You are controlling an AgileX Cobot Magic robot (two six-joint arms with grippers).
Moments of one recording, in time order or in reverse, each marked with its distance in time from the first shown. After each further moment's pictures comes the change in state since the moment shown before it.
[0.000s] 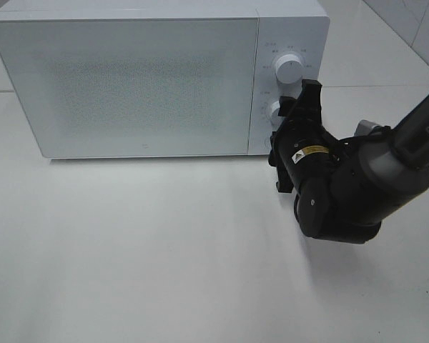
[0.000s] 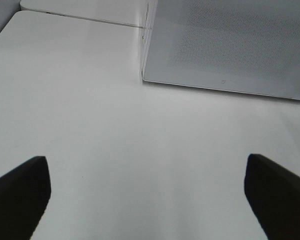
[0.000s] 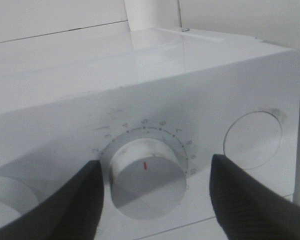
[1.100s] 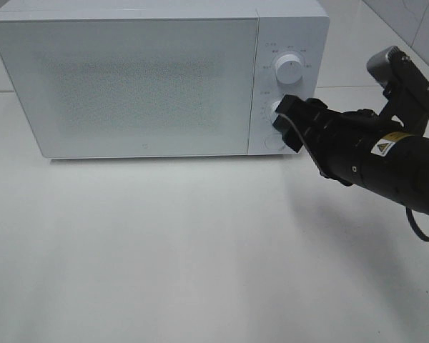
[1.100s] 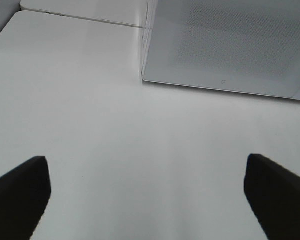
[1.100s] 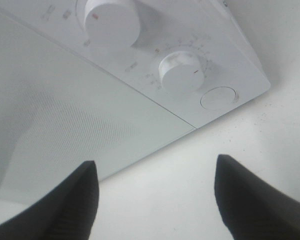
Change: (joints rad) left arm 0.000 0.000 0.000 0.000 0.000 0.000; right arm 0.000 -0.617 0.288 -0.131 0.605 -1.079
